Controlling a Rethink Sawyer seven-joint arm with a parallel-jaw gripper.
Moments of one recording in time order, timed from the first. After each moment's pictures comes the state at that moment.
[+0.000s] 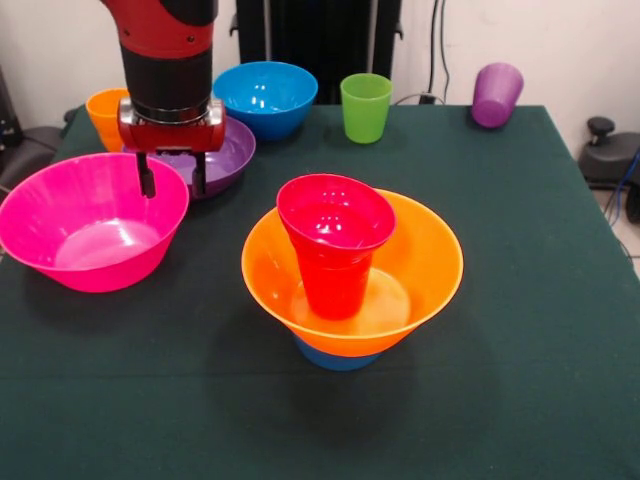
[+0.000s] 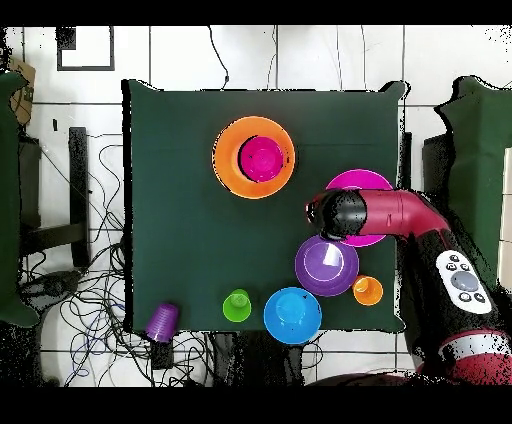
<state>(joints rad) -0.69 -0.58 0.33 1.59 -0.60 0.69 1.60</state>
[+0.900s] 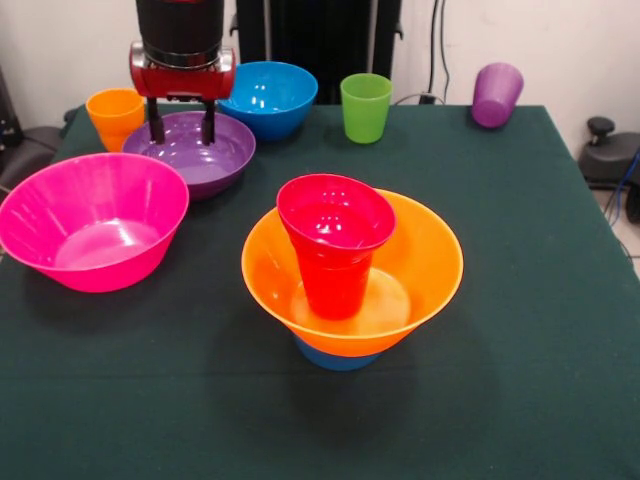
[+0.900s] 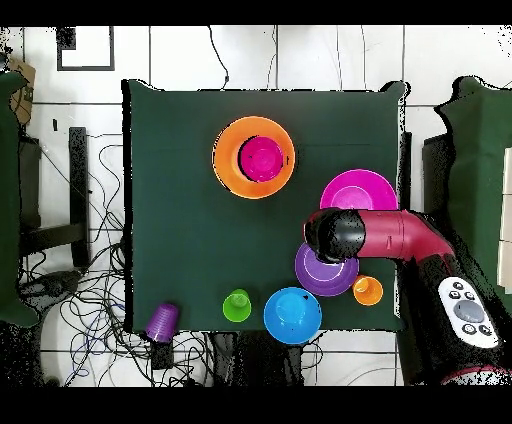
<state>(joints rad) -0.67 -0.70 0.26 1.72 -0.55 0.69 1.60</state>
